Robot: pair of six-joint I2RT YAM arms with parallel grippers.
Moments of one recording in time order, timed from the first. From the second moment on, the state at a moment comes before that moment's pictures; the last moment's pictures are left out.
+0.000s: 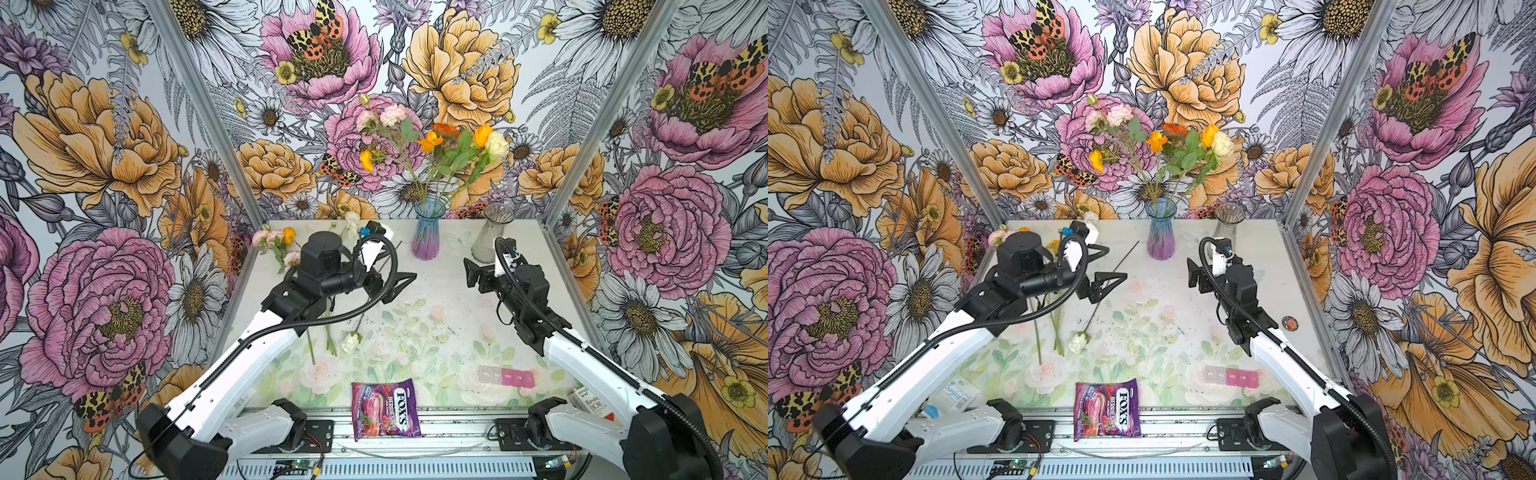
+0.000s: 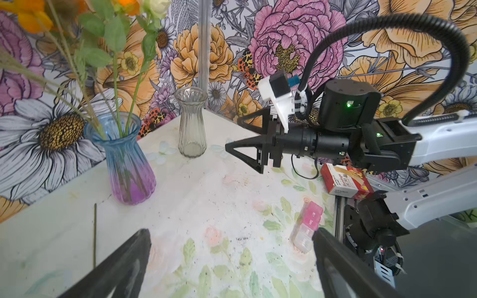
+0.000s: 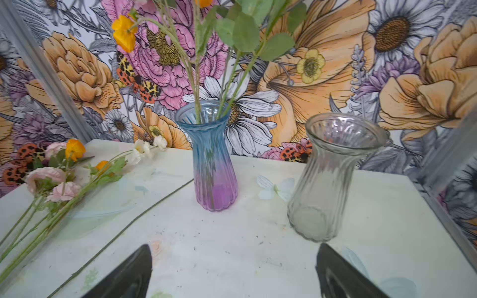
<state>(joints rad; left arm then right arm) -0.57 1.22 1.25 -0.30 0.51 0.03 0.30 1.09 0.66 0.20 0.07 0.08</state>
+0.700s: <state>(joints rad) -0.51 1.38 1.12 -0.14 0.70 0.16 0.03 1.67 0.64 0.88 -0.03 -0.03</state>
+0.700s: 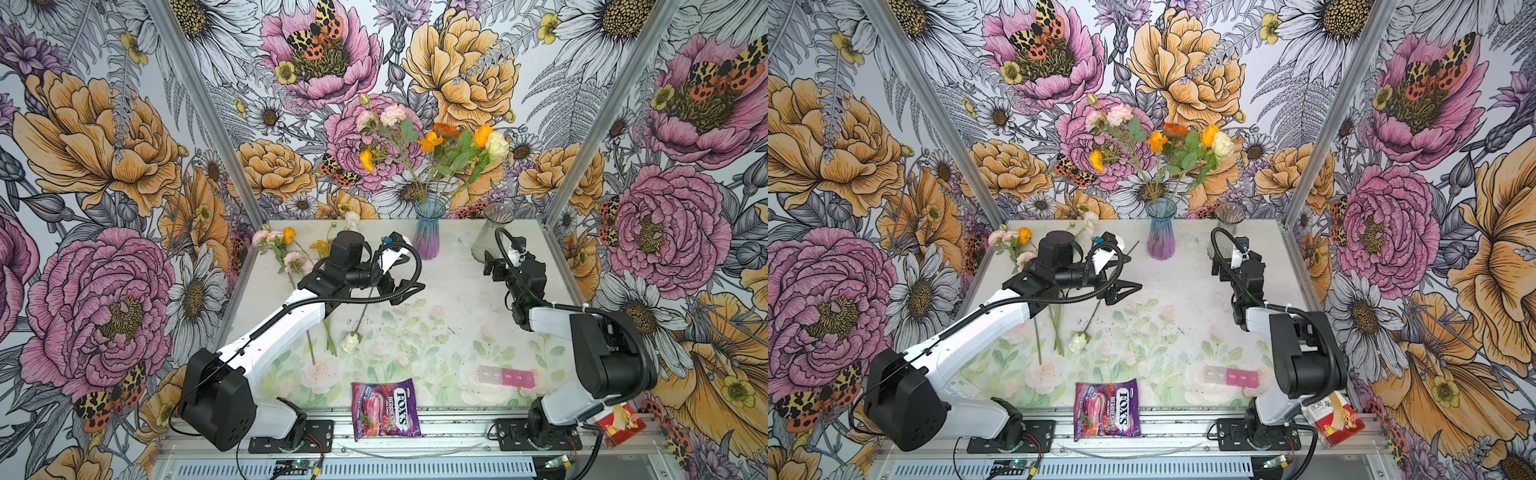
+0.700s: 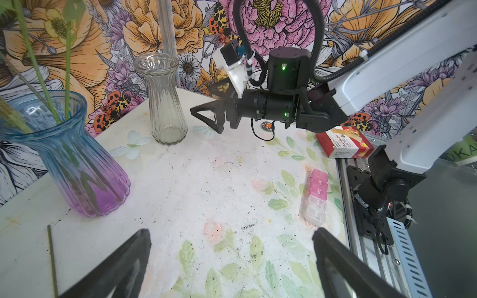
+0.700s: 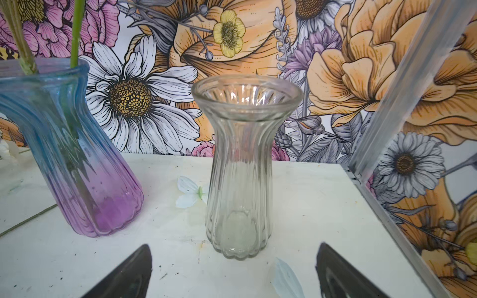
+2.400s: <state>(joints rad) -0.48 1.48 1.13 -0.16 0.77 0.16 -0.03 2.14 1.18 0.98 -0.16 0.00</state>
